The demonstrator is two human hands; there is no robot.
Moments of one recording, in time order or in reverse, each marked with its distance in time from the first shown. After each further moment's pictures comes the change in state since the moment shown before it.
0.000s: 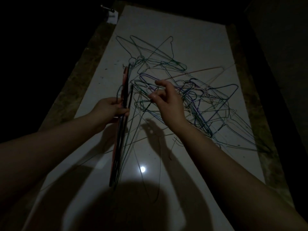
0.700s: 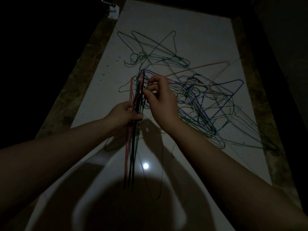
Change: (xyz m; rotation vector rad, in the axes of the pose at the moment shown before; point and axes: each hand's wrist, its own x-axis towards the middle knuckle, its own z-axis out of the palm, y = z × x) left_hand -0.003 -0.012 0.028 0.094 -0.107 -0.005; right_hand -0.003 -0.009 0.022 -0.121 0.041 -0.067
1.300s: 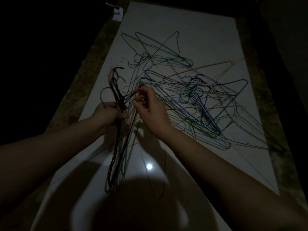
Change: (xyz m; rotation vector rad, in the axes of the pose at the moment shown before) left_hand 0.000 -0.011 -0.029 -0.166 0.232 -0.084; right_hand -0.017 0.008 0.022 0.071 -0.187 -0.063
